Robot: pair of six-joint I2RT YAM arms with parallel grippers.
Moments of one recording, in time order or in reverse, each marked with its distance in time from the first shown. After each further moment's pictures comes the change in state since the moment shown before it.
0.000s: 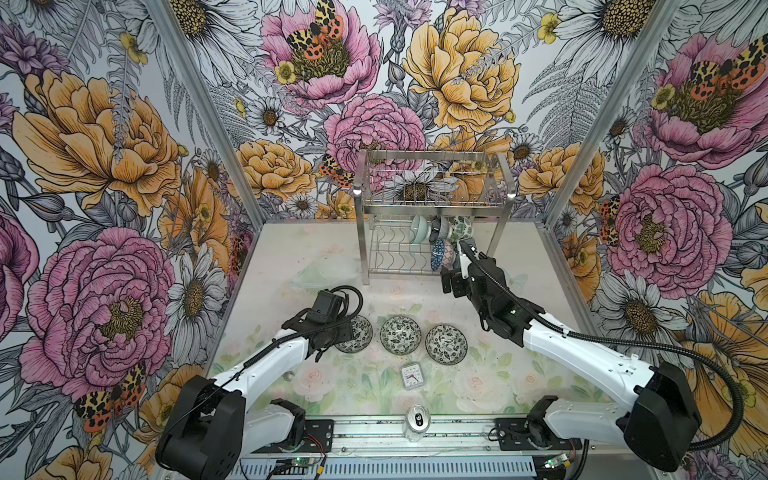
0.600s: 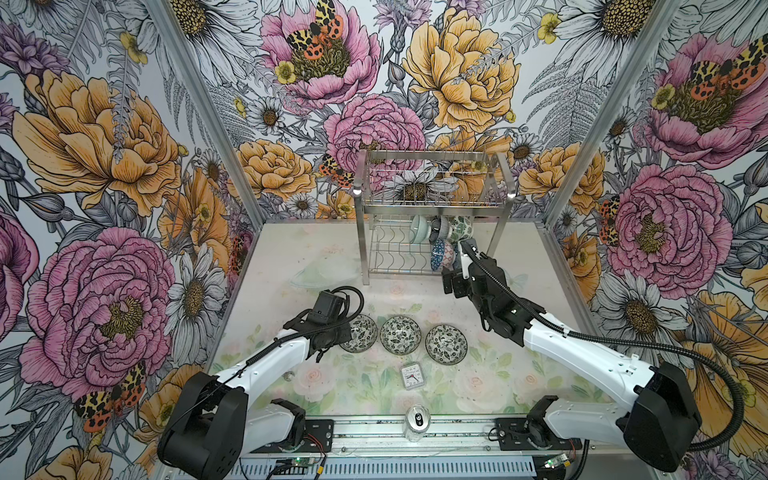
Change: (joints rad) left arm -0.001 0.013 -0.017 0.028 0.001 0.003; right arm -0.007 -0.003 -0.005 -0.018 -0.004 0.010
